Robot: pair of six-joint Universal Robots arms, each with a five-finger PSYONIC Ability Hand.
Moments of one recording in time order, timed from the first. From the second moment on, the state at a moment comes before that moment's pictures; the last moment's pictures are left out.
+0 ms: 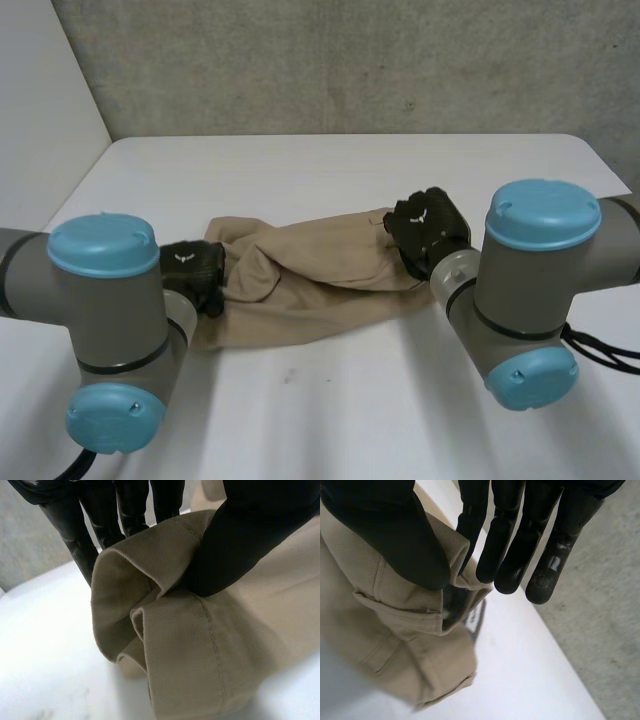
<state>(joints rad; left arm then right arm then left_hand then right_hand) 4.18 -2.02 -1.59 3.26 -1.84 3.22 2.14 -1.03 1.39 -0.15 1.61 2.51 1.12 1.19 1.17 1.19 0.97 0.98 1.17 1.18 1.19 0.98</state>
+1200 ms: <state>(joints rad) 4.24 -1.93 -1.14 3.62 -1.67 3.48 2.06 -1.13 0.98 -0.33 1.50 2.71 1.12 1.20 1.19 1.20 0.97 1.00 1.17 1.18 1.19 1.00</state>
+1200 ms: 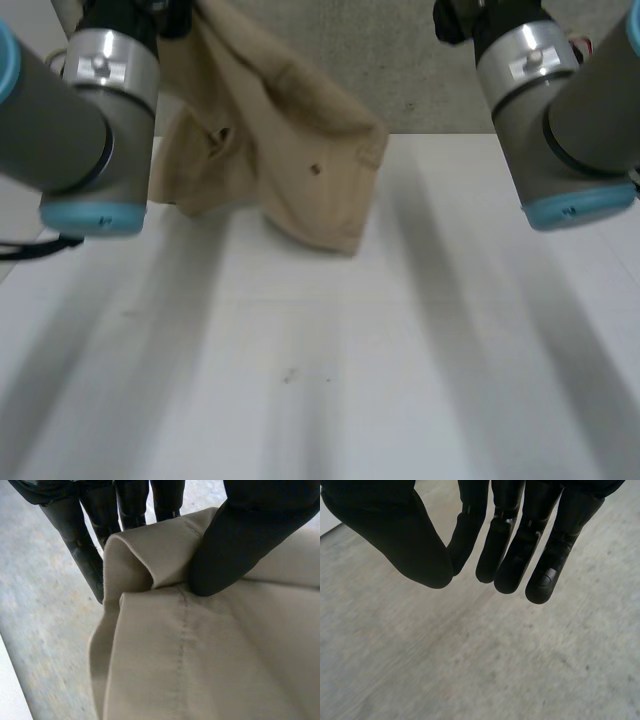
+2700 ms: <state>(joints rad) 4.22 -1.38 -1.64 3.20 -1.74 3.34 2.14 -1.03 0.94 -0.02 1.46 2.71 1.12 1.16 1.16 1.17 0.97 0.98 1.18 1.18 1.19 0.98</state>
